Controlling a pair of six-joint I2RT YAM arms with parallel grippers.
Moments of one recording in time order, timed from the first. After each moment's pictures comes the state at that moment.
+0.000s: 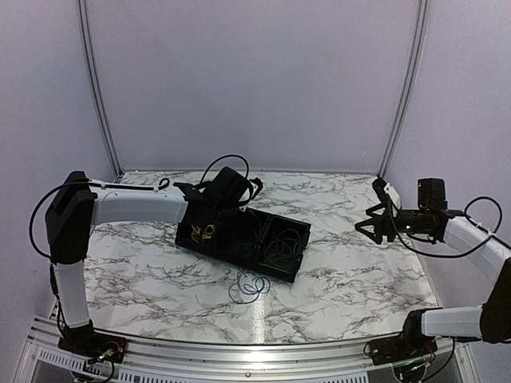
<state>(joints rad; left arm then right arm) -0.89 1.96 1.45 -0.28 -0.22 -0.10 -0.06 1.10 0.72 -0.36 -0.80 -0.51</state>
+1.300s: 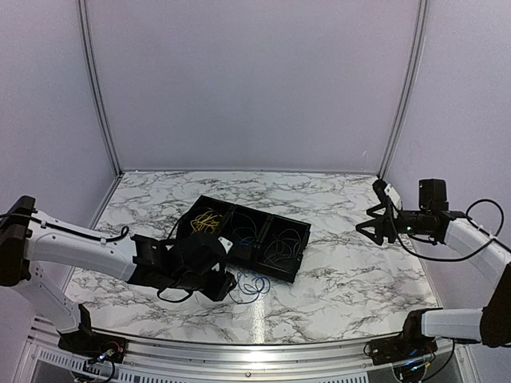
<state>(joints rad) -1.18 1.54 0.88 -0.25 -0.24 -0.47 -0.06 1.07 0.71 -0.37 -0.80 -0.54</state>
